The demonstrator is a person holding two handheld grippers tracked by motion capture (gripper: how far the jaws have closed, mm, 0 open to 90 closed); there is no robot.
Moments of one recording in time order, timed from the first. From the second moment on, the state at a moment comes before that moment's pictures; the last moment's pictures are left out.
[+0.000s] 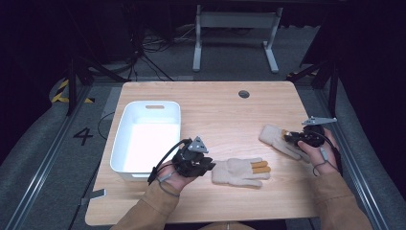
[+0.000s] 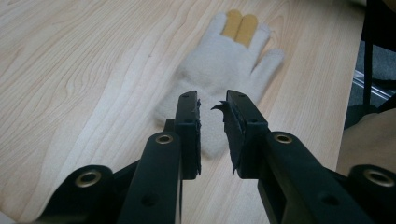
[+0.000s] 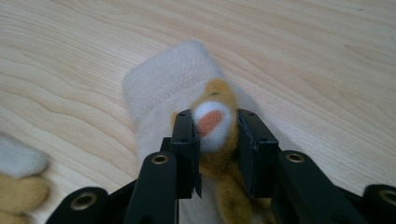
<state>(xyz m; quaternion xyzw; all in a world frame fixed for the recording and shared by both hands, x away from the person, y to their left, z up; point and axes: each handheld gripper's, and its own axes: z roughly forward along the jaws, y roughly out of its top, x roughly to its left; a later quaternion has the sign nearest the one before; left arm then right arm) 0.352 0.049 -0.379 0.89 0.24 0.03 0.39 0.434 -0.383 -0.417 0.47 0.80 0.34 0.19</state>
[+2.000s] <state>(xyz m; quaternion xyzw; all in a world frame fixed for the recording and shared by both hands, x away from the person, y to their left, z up) 0.360 0.038 -0.378 0.89 0.23 0.02 0.39 0.365 -0.287 -0.342 0.29 0.84 0.44 0.10</state>
